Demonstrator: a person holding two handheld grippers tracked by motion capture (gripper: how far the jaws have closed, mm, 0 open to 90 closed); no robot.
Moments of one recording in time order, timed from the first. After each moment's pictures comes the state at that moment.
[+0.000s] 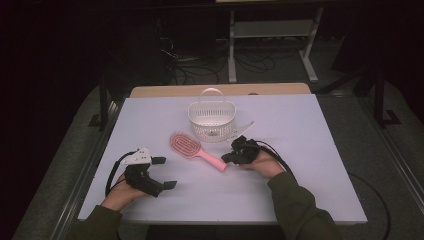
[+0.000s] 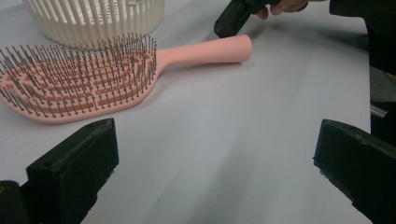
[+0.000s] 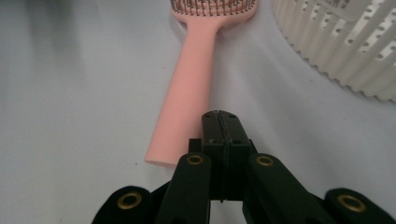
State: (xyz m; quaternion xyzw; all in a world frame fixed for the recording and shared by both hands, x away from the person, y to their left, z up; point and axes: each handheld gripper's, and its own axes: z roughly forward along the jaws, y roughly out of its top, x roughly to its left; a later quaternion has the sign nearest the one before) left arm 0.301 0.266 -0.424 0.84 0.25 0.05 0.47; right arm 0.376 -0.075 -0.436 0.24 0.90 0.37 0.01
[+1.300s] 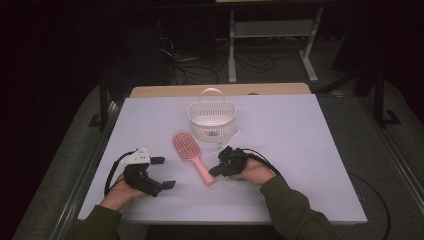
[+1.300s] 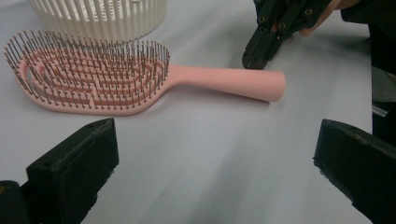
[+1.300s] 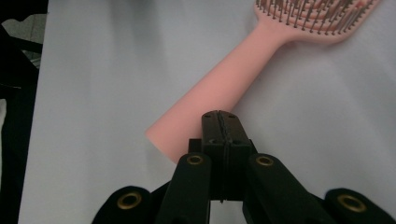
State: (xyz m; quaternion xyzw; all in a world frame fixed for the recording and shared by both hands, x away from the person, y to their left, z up) left arm 0.301 0.269 -0.424 0.84 0.25 0.05 0.47; right arm 0.350 -0.039 -0.435 0.16 0.92 0.36 -0.04
